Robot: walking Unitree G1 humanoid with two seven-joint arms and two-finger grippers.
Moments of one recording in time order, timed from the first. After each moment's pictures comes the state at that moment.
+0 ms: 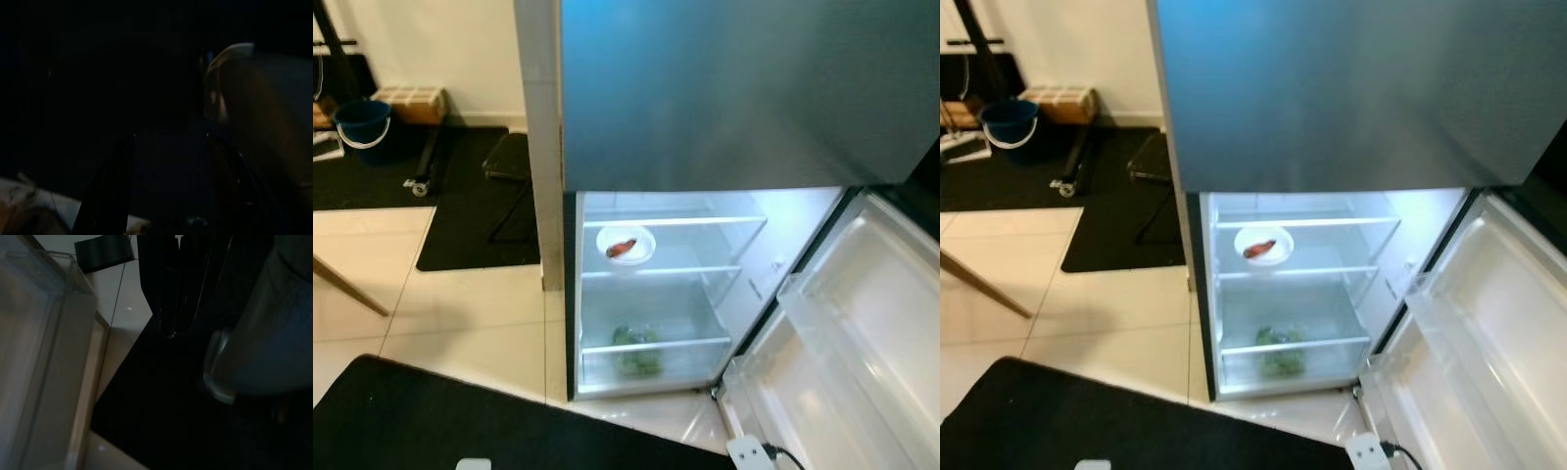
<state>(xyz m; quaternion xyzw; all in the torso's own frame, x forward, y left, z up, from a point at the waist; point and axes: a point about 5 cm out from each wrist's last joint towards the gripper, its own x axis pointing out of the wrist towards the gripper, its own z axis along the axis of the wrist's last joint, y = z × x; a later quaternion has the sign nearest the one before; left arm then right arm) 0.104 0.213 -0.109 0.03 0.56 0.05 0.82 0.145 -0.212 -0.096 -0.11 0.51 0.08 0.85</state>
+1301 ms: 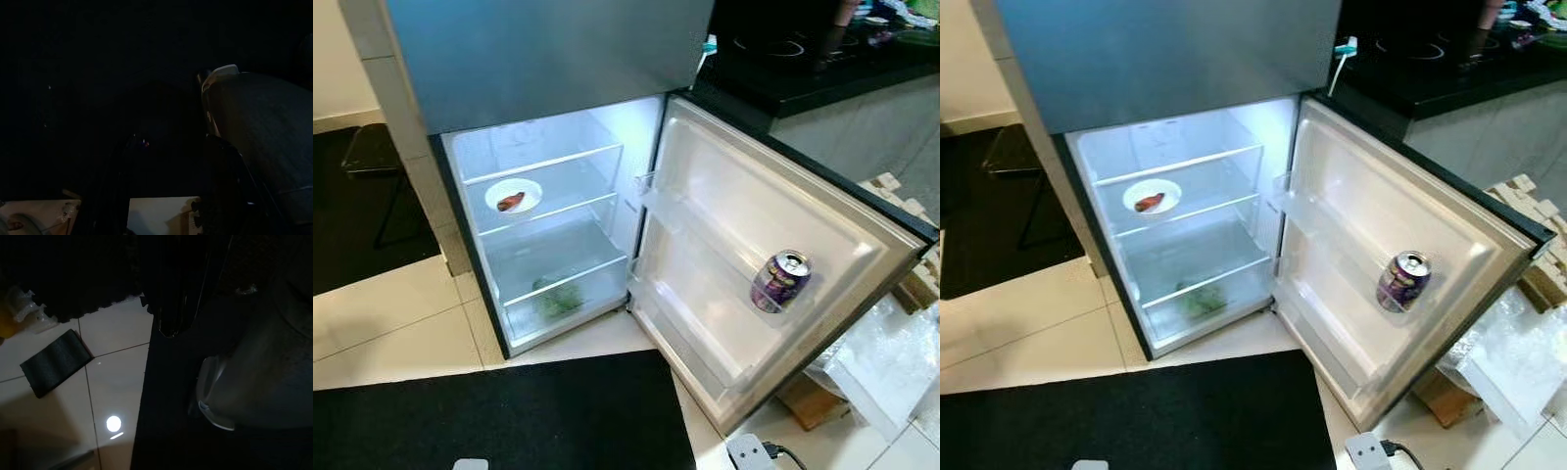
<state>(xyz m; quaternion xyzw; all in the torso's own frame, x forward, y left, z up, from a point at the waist) 0.102 0.221 -0.108 0.04 0.56 0.05 0.82 0.137 -0.211 -0.099 -0.11 0.53 0.08 0.84</state>
